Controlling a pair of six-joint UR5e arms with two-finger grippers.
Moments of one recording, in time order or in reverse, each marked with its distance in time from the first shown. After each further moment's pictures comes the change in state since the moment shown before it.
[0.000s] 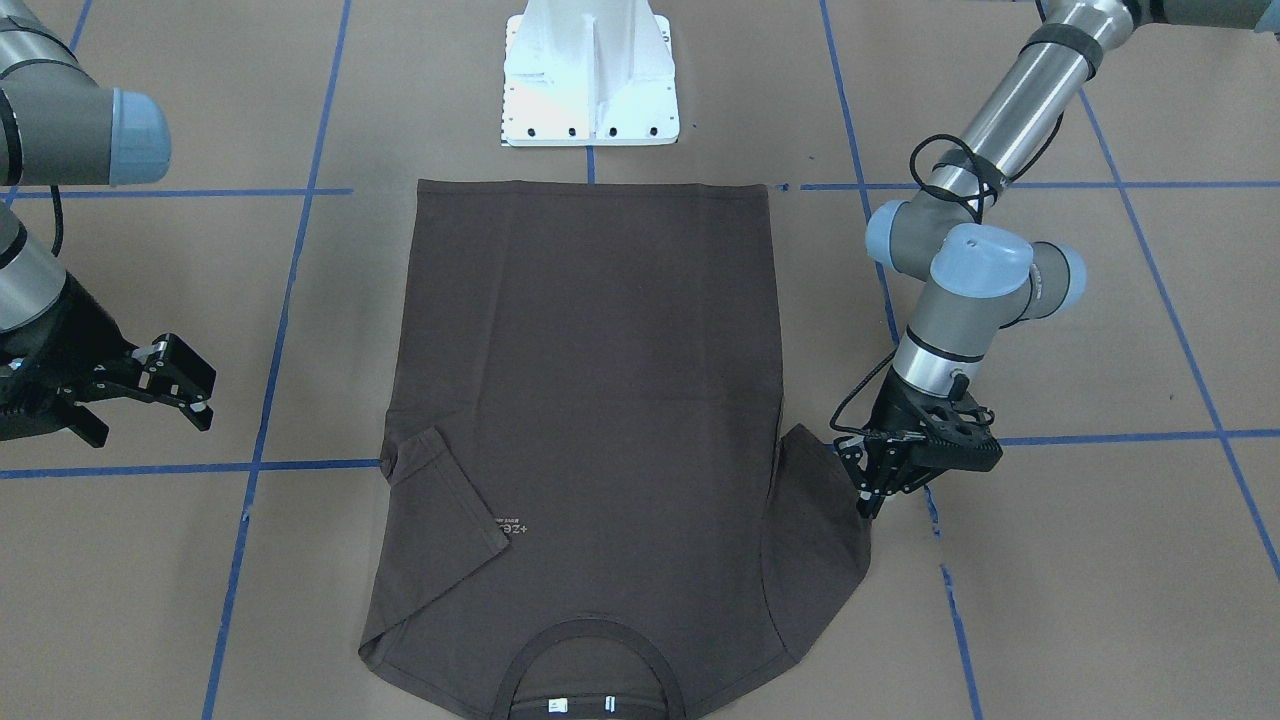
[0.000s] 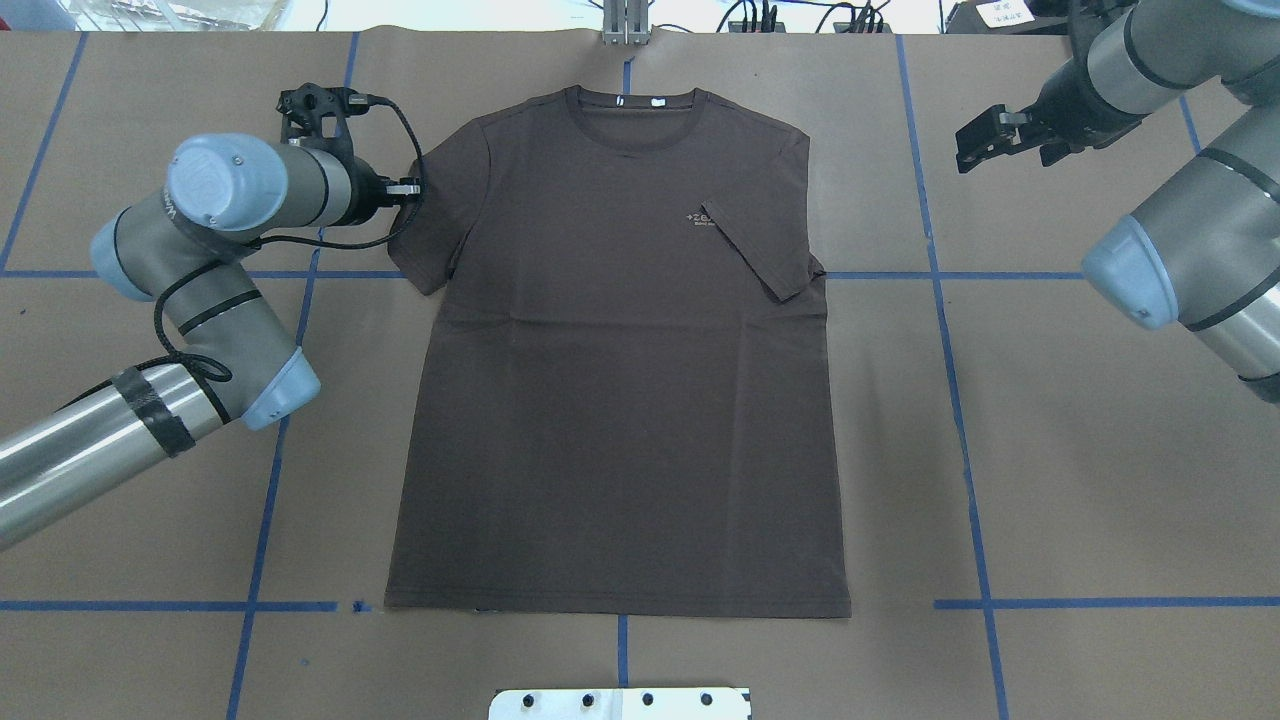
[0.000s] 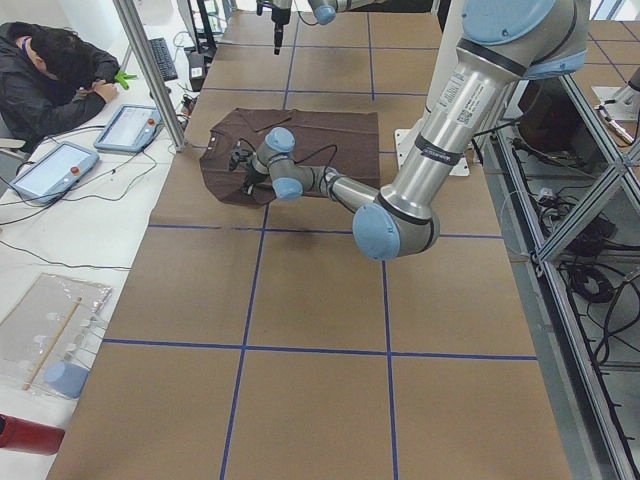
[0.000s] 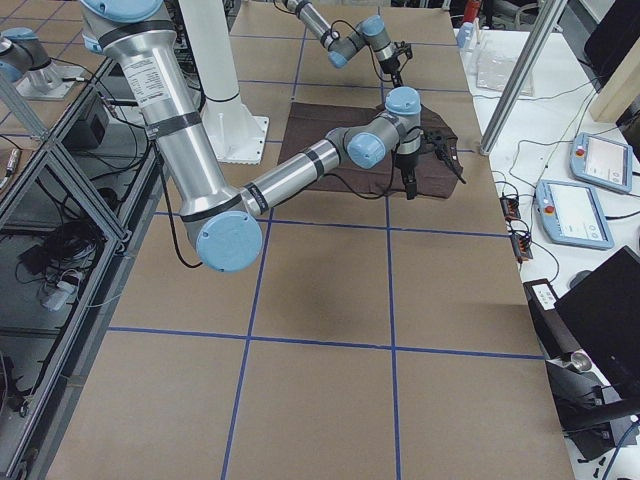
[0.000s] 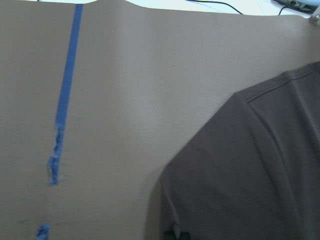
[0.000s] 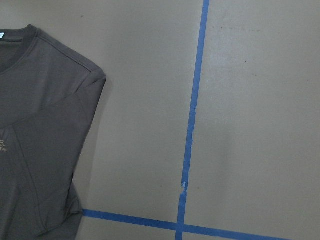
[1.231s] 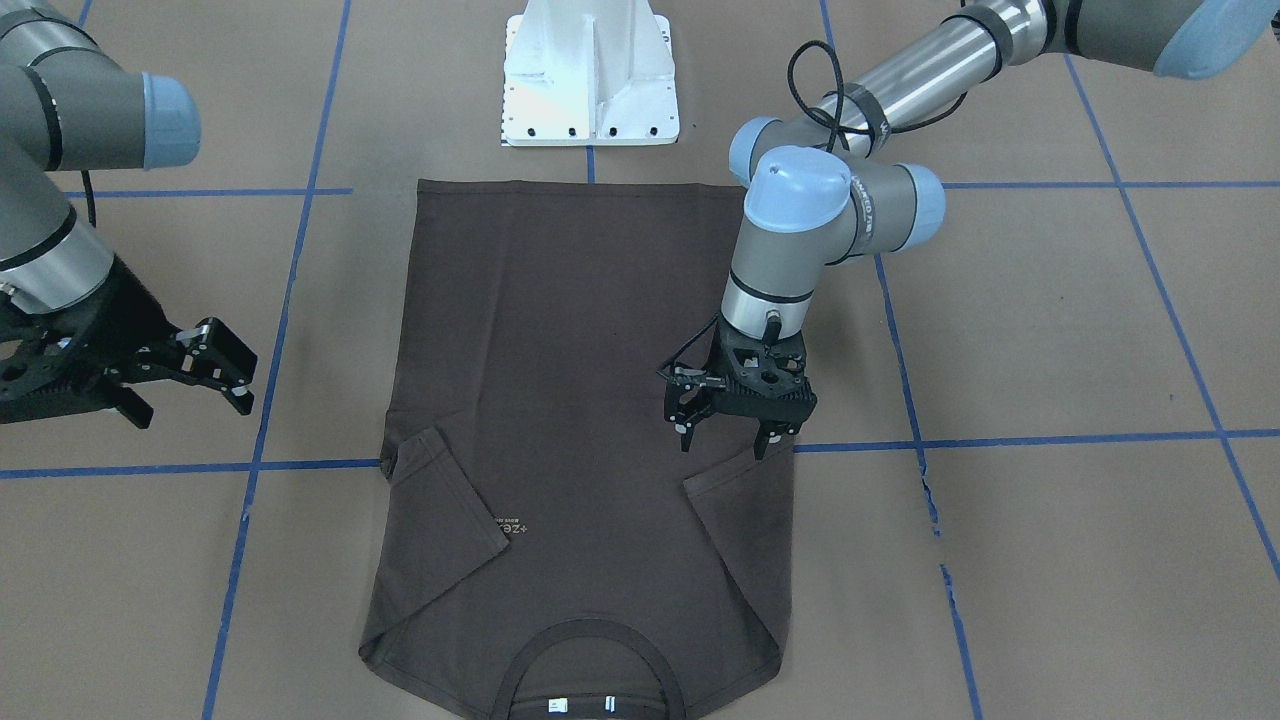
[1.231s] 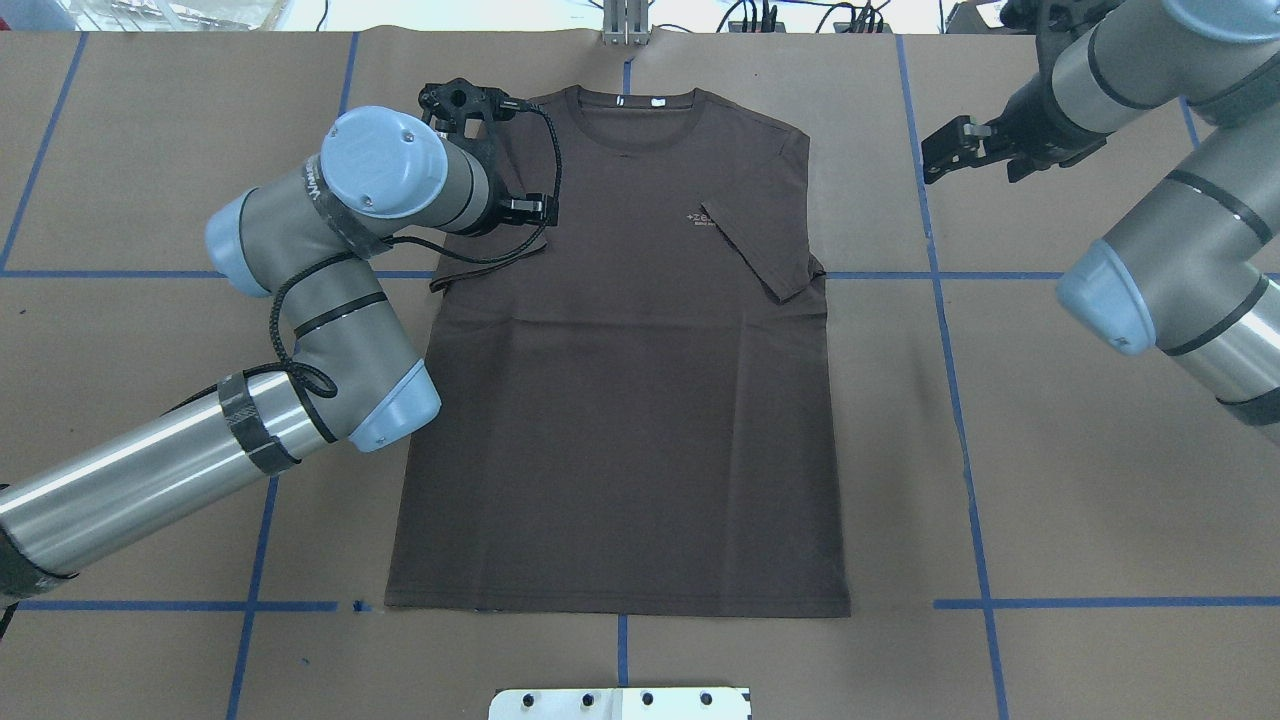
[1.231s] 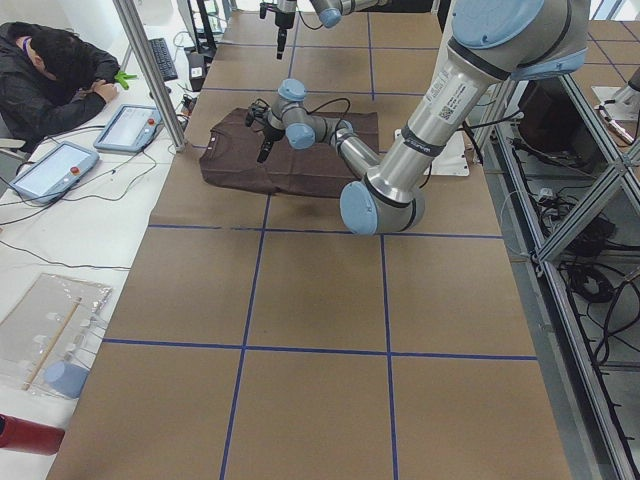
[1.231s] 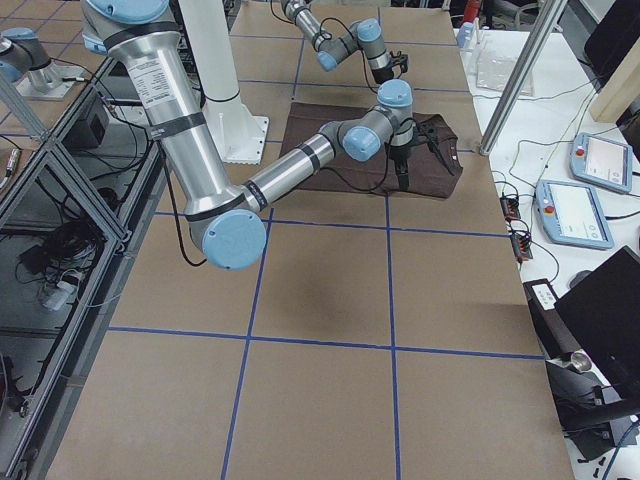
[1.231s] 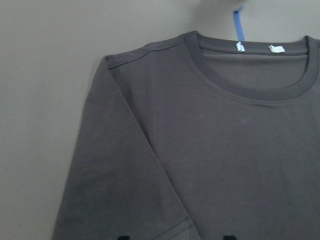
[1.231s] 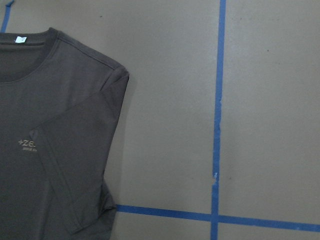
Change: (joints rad) left arm 0.085 -0.105 -0.182 0.338 -0.013 0.133; right arm -0.087 0.004 0.071 0.003 -0.041 0.176
